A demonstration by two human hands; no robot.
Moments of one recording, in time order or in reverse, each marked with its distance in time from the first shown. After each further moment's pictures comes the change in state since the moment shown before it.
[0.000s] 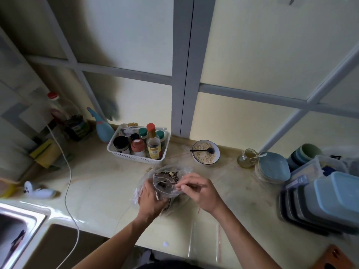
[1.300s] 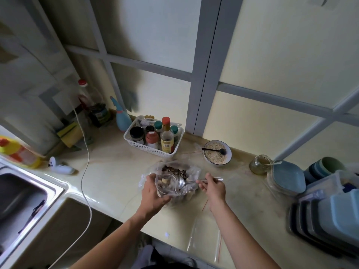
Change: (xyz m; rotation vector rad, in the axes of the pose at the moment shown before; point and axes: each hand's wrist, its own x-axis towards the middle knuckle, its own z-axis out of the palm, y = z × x) left_hand -0.026 -0.011 -0.009 -0.178 0.068 0.077; right_hand 0.016 0.069 0.007 0.520 0.611 0.759
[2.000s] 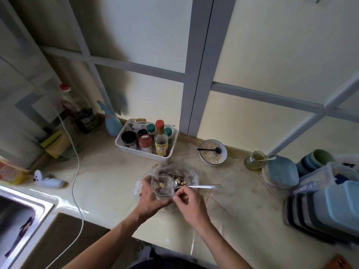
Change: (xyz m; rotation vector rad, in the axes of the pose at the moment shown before) left_hand 0.023 -0.006 -0.019 -0.161 -0.182 -0.086; right_hand -0.073 0.026 0.027 -0.822 -0.342 -0.650
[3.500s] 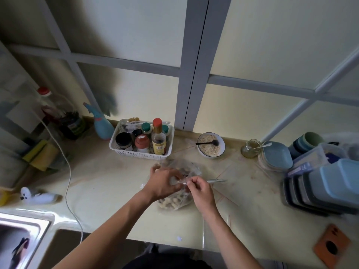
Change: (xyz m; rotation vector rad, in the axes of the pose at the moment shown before) left_hand 0.053 0.062 -0.027 0.627 -0.325 0.395; right_hand 0.024 0.004 0.020 0.371 0.248 0.281
